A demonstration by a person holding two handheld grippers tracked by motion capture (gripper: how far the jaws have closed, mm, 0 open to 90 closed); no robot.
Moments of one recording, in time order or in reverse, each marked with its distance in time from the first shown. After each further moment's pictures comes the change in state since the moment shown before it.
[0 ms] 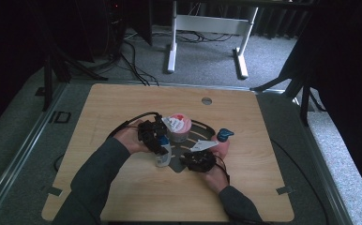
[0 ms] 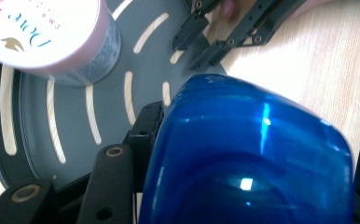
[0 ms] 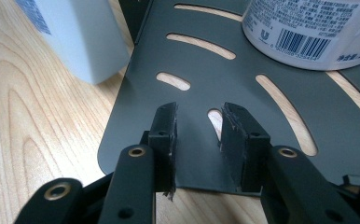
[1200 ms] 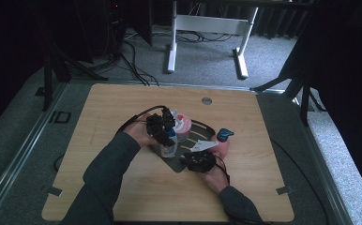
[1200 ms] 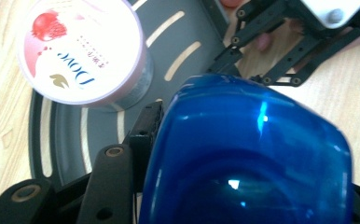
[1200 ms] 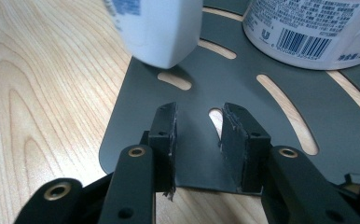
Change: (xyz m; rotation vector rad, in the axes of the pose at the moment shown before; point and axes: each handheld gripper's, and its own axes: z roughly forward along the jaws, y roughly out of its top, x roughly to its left) left arm 0.017 0.023 0.006 -0.004 0.087 -0.041; right arm 0.001 0.000 0.000 0.002 -0.001 0.002
